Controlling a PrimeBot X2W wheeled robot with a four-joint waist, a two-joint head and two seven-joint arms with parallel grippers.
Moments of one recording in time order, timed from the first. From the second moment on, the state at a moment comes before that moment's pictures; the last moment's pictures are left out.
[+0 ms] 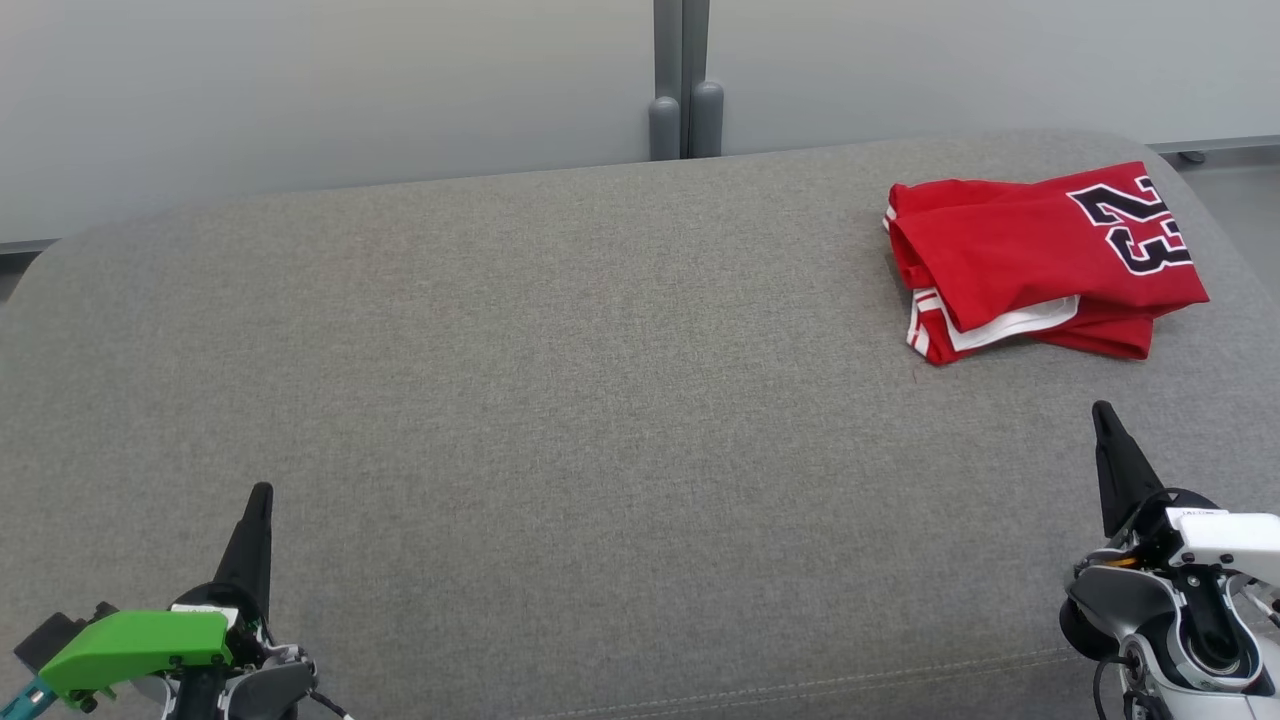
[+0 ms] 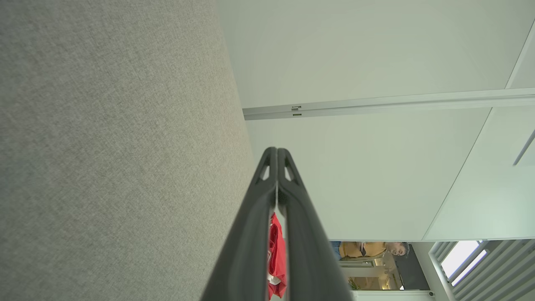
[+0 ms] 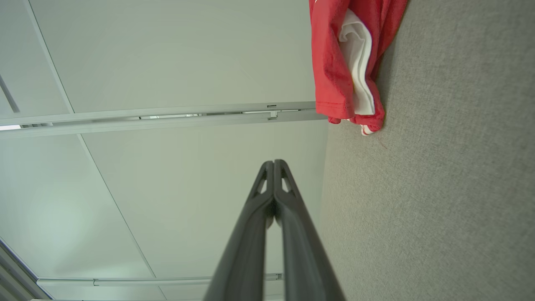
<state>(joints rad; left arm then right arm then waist) -0.04 0.08 0.01 0.26 -1.66 -0.11 0.05 -0.05 -0.08 -0.08 0.27 1.65 0.11 0.06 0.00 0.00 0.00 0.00</state>
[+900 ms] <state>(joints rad) -0.05 0.08 0.01 0.28 -1.66 -0.12 0.06 -0.05 -0.08 -0.08 0.28 1.65 0.11 0.06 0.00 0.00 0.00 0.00</state>
